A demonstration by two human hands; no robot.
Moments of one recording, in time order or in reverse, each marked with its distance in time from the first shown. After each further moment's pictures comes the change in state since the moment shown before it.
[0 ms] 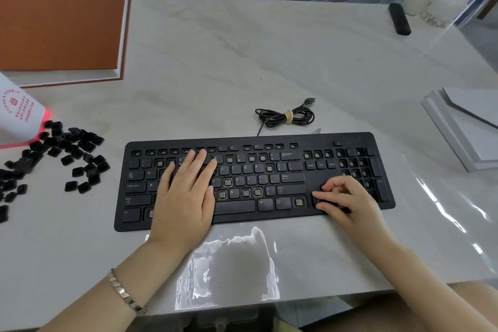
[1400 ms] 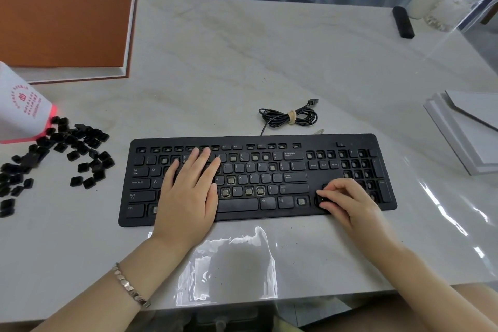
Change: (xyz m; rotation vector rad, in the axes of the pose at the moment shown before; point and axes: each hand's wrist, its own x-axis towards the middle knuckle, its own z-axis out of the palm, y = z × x) left_hand 0.000 0.000 0.001 -0.011 0.003 -0.002; right_hand -0.001 -0.003 -0.002 -0.230 -0.003 -0.128
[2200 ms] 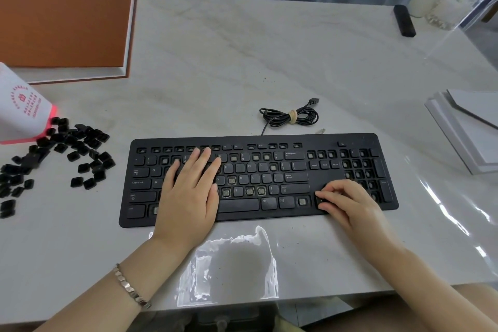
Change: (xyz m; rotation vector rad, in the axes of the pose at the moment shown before) left_hand 0.000 -0.002 0.001 -0.005 -0.004 0.001; right_hand 0.000 -0.003 0.000 -0.037 0.004 0.011
